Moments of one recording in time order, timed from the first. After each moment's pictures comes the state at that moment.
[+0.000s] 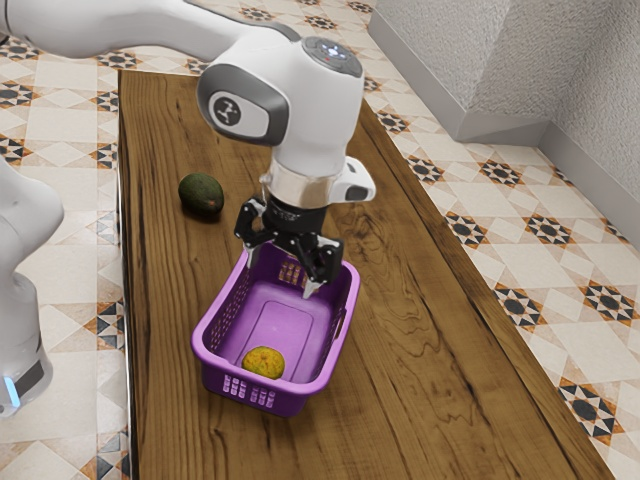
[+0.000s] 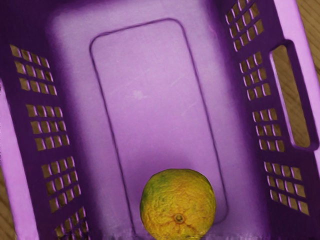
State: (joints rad) arm -0.61 -0.38 0.07 -2.08 0.03 1.70 -1.39
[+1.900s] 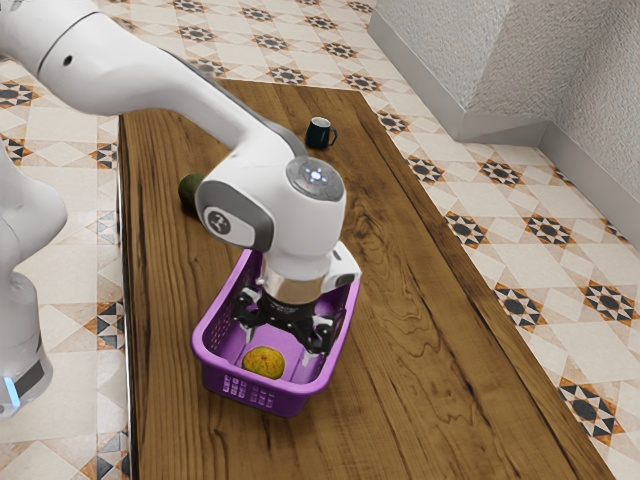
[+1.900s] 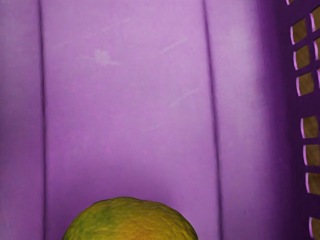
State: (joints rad) arm -0.68 -0.28 0.10 -2.32 0.14 2.05 -1.63
